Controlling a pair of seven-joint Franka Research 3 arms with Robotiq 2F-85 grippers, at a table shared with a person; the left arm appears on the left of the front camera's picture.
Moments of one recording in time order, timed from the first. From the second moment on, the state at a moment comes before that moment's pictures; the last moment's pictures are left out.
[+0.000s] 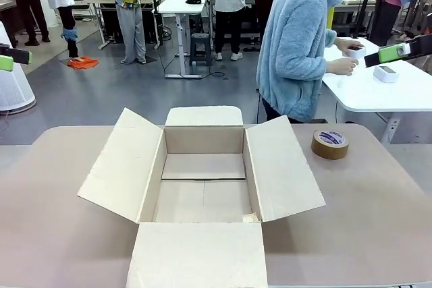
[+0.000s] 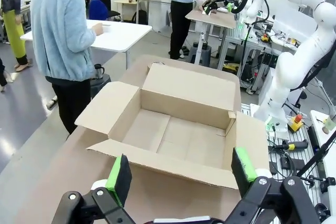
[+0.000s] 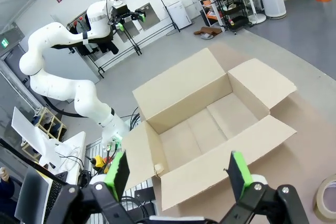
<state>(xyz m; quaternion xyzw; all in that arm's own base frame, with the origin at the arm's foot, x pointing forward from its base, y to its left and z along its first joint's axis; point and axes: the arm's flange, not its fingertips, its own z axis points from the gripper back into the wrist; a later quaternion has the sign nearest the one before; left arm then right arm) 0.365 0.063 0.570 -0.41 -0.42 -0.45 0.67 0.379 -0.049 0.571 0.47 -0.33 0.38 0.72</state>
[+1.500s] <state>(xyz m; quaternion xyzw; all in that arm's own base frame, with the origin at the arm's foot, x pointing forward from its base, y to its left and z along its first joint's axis) 0.359 0.008 0.613 -0.28 -0.37 -0.50 0.73 0.371 0.021 0.616 0.38 -0.24 0.42 0.79</state>
